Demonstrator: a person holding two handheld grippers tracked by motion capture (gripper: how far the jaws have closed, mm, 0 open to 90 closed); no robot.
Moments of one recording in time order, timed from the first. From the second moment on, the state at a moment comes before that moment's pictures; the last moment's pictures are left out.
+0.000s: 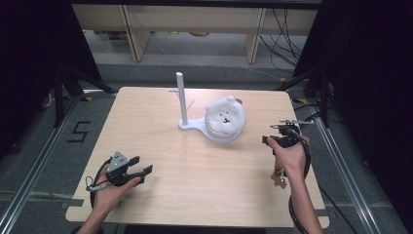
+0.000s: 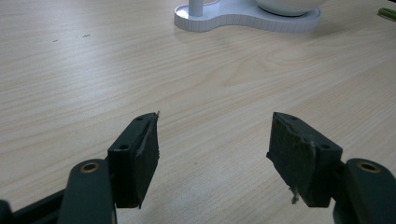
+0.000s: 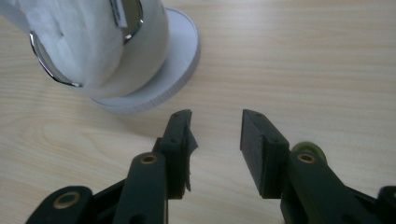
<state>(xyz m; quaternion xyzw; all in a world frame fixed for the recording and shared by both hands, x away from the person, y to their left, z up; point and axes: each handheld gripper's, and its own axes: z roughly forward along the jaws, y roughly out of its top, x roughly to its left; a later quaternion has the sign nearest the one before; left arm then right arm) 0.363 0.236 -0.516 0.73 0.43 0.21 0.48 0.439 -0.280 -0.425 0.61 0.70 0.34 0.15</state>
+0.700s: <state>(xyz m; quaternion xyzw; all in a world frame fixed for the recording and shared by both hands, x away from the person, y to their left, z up) 0.363 0.234 -0.511 0.73 0.43 0.21 0.48 0.432 -0.314 -0.433 0.65 0.71 0.25 0.10</state>
